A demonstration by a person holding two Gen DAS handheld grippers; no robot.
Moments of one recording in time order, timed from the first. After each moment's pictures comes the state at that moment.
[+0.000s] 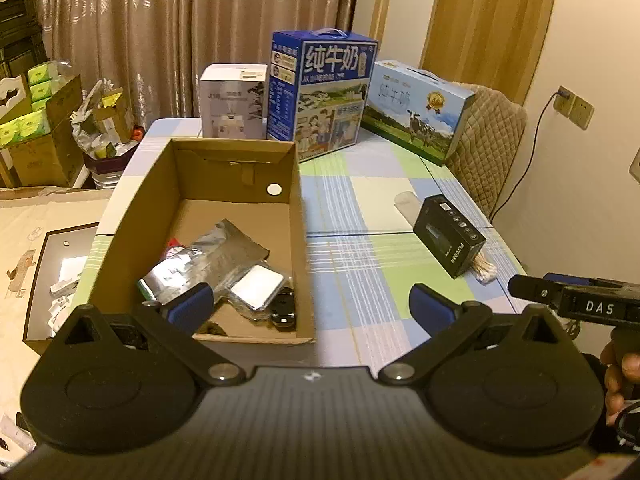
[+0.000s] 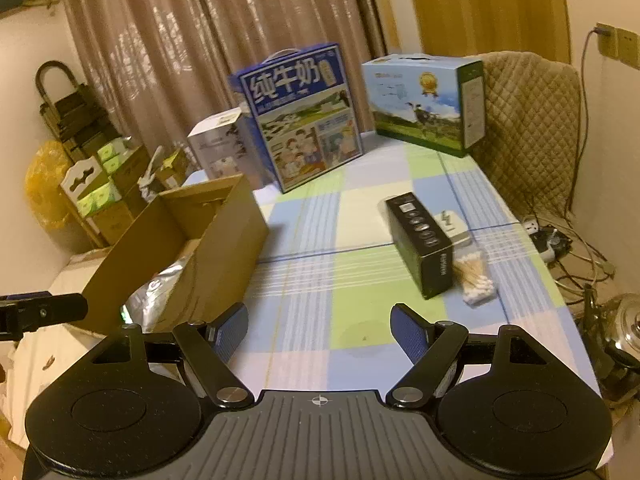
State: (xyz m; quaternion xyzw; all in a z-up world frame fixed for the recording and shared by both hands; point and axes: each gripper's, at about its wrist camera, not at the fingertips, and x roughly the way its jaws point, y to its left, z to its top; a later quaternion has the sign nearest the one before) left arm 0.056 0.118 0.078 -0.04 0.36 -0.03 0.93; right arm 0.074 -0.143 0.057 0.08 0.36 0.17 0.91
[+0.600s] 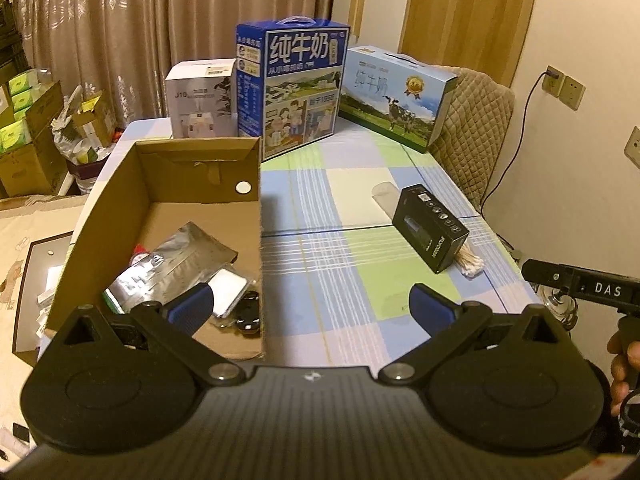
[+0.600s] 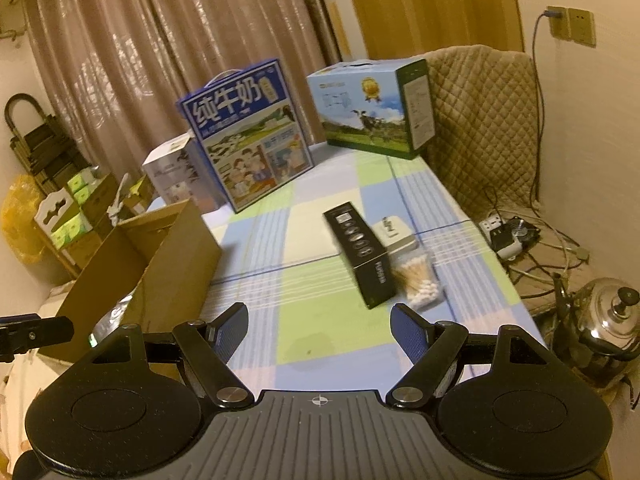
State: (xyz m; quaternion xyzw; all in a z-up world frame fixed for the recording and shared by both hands) left arm 0.079 0.076 0.071 -0.03 0.37 -0.05 0.93; right arm 0.084 -0.201 0.052 0.11 0.35 0.12 0.92
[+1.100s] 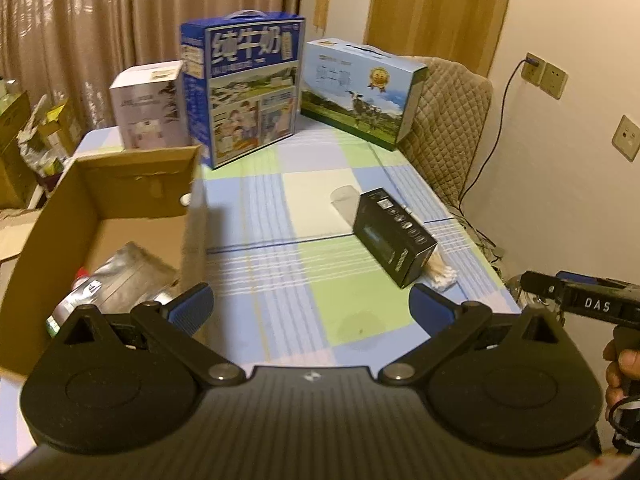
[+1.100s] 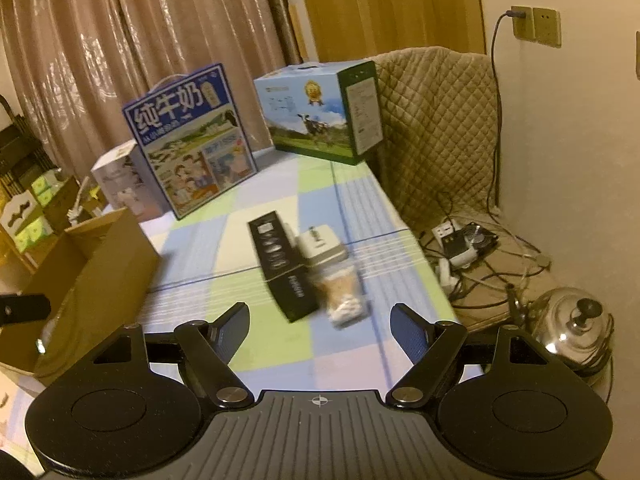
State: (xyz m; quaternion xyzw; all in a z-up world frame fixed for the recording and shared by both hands) left arm 0.128 0.016 0.060 -0.02 0.38 -0.08 0.92; right arm 0.110 -0.259 0.035 0.09 0.35 0.08 0.93
